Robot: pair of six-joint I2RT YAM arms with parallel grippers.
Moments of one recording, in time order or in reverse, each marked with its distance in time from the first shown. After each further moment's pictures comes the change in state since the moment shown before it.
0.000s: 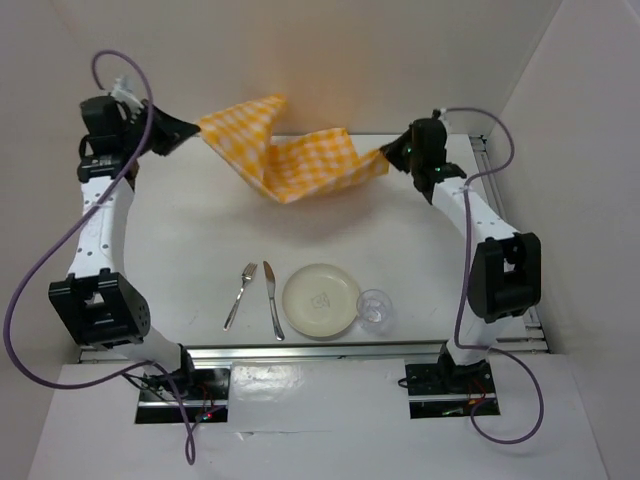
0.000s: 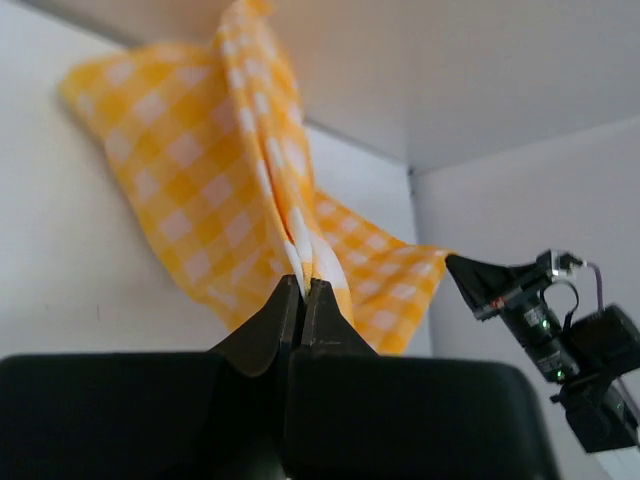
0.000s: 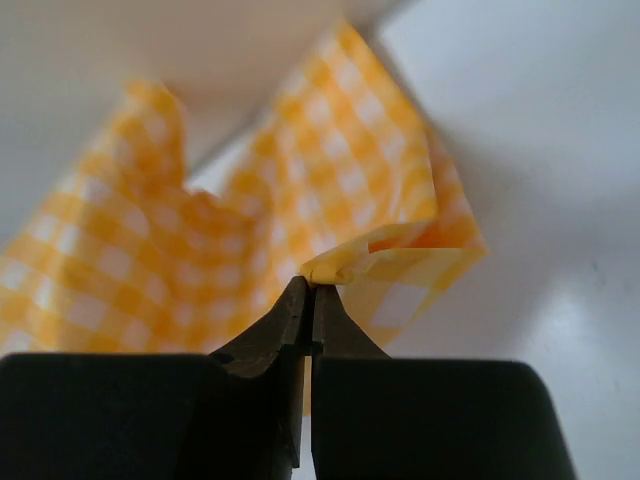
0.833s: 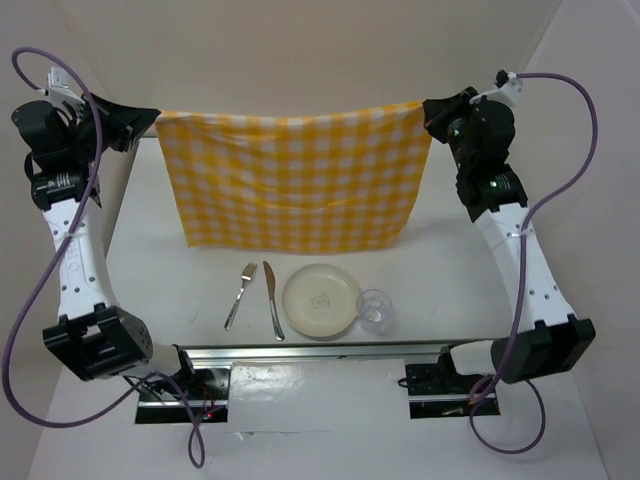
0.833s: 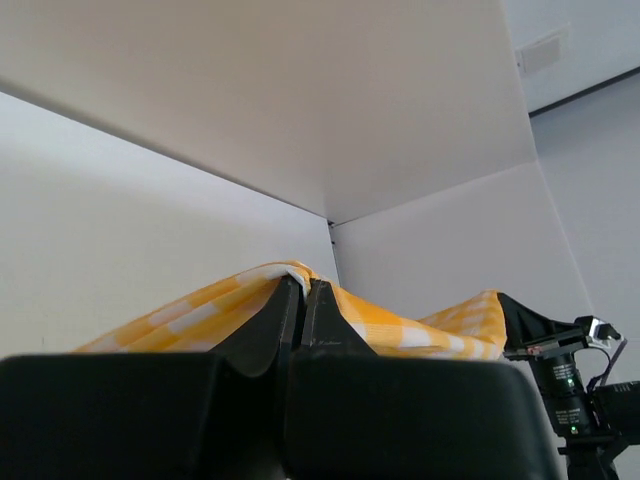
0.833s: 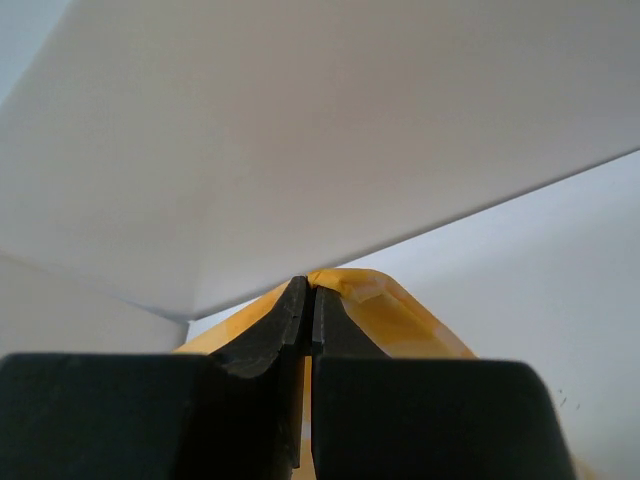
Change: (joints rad) left arm 0.225 -0.181 -0.004 0.114 0.183 -0.230; right arm -0.033 -0.407 0.142 -0.072 0.103 -0.189
